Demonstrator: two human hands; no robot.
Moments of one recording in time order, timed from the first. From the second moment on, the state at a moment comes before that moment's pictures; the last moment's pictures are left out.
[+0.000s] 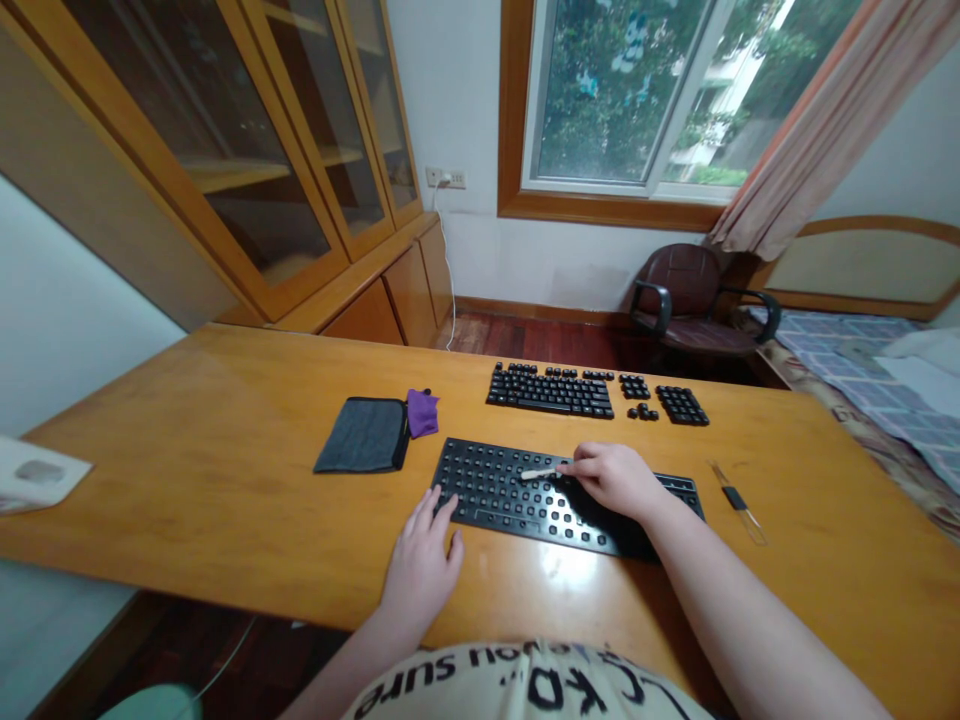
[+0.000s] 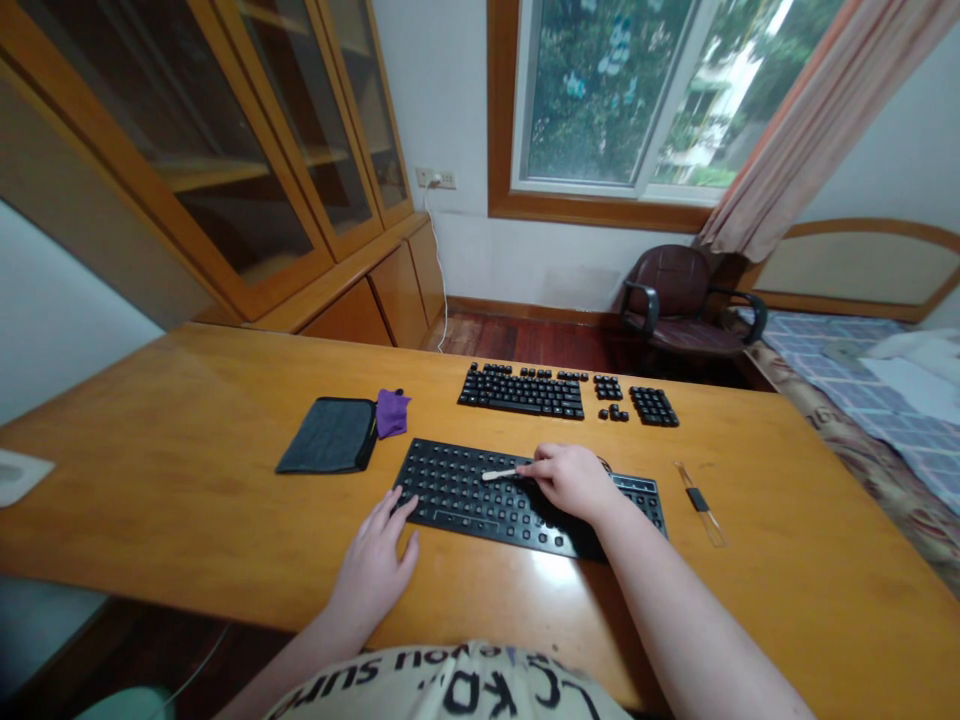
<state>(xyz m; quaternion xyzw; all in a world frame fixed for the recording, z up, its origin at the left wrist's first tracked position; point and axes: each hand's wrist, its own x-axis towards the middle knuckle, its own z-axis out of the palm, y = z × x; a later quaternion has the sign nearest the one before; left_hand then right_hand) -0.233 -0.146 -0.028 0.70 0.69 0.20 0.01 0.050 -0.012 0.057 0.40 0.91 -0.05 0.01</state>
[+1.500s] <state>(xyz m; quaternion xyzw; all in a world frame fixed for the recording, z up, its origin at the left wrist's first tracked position) -0.233 -0.145 -0.028 0.70 0.69 0.19 0.00 0.079 -0.018 0.054 0.48 0.88 -0.01 0.00</state>
